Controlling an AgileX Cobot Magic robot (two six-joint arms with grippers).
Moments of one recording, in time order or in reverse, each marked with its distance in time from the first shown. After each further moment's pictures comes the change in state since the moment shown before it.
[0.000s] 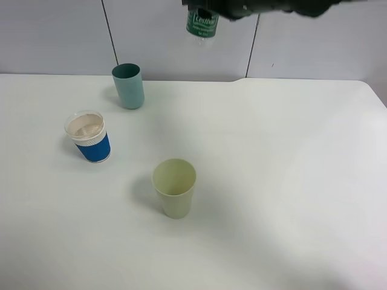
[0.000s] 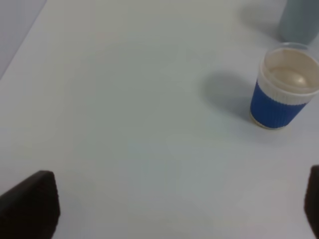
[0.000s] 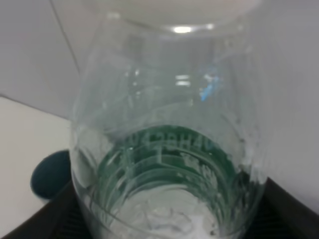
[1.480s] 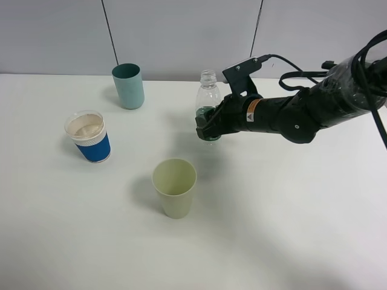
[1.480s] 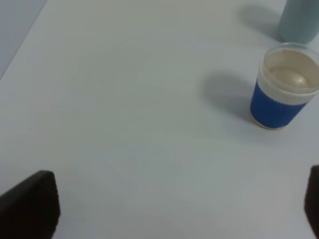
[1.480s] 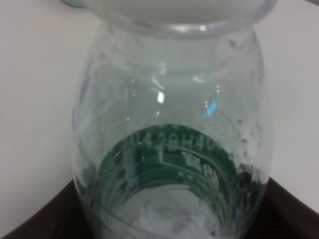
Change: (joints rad) left arm 0.000 0.000 0.000 0.000 0.000 0.000; right arm -0.019 0.196 0.429 0.041 -0.404 -0.259
